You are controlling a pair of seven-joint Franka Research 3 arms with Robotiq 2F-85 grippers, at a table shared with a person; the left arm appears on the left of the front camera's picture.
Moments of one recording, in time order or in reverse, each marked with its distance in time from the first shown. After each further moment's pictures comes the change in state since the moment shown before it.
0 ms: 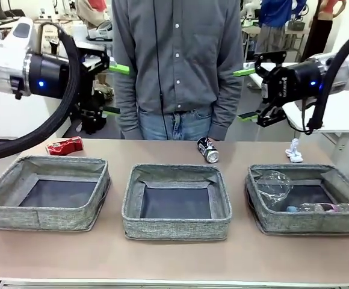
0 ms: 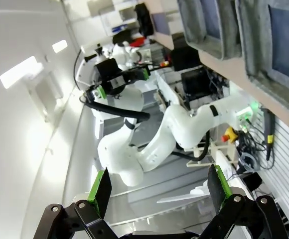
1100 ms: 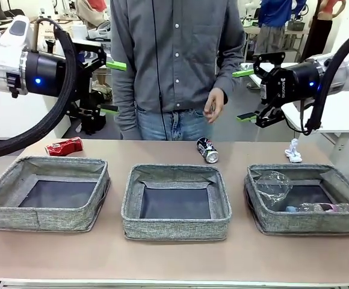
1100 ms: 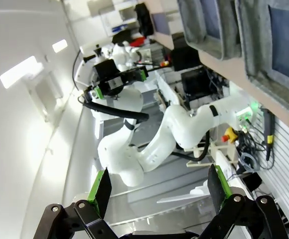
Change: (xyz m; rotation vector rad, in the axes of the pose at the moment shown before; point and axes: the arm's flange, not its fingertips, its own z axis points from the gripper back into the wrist) left arm -0.001 -0.003 0.002 -0.007 -0.006 0.010; right arm 0.000 0.000 0.000 0.000 0.000 0.001
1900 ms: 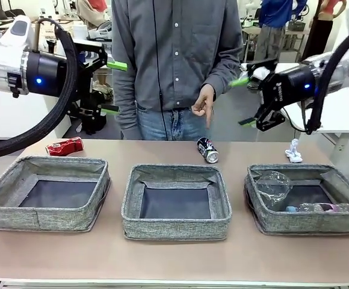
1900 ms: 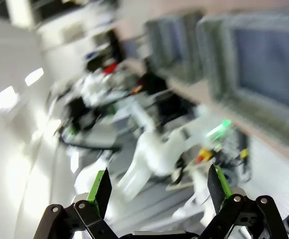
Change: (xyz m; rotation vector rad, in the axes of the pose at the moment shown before) left arm 0.000 0.000 0.000 0.000 0.000 0.000; right arm 0.023 -0.003 0.000 -0.195 -0.156 -0.052
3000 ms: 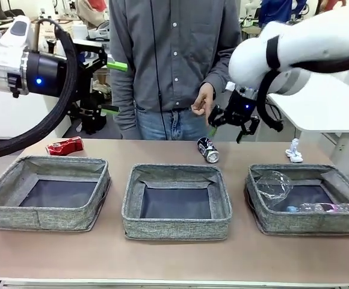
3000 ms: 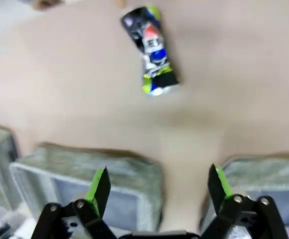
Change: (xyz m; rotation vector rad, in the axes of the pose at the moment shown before) left arm -0.001 0.001 0.000 0.001 0.001 0.001; right arm 0.148 -0.016 -0.095 -0.973 -0.299 0.224
